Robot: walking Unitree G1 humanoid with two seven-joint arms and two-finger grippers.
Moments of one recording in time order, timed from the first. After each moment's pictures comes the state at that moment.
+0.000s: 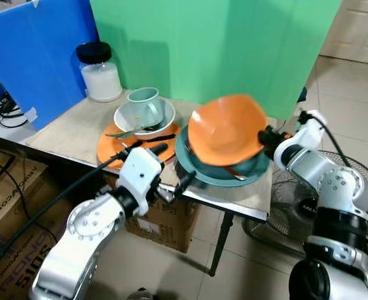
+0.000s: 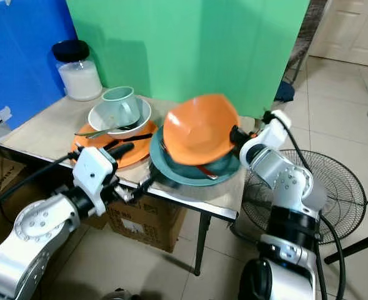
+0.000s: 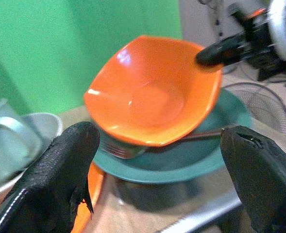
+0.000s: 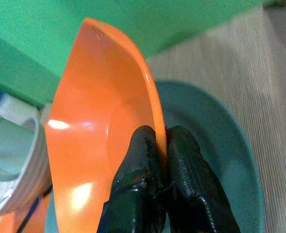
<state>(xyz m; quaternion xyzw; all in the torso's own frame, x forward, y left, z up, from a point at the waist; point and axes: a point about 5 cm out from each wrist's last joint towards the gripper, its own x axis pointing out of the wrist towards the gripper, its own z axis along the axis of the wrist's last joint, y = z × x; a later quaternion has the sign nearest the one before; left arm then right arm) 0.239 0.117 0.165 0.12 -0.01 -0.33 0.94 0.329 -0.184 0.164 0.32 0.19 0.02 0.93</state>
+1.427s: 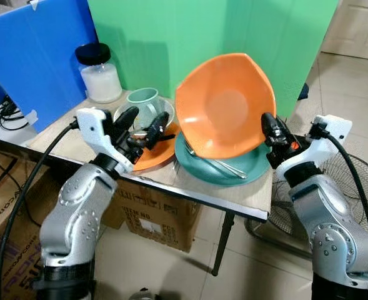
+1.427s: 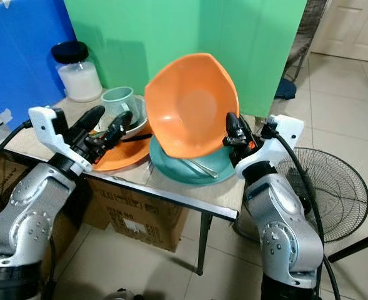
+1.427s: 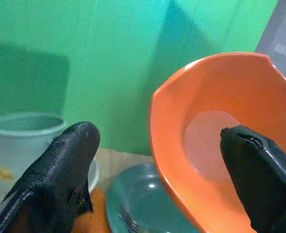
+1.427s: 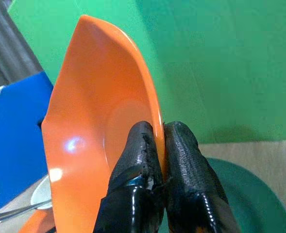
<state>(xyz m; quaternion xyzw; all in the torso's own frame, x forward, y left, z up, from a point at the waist) 0.284 0.147 0.185 -0.18 -0.06 -0.24 0.95 0.266 -0.153 0.191 0.21 -0.05 0.12 0.97</state>
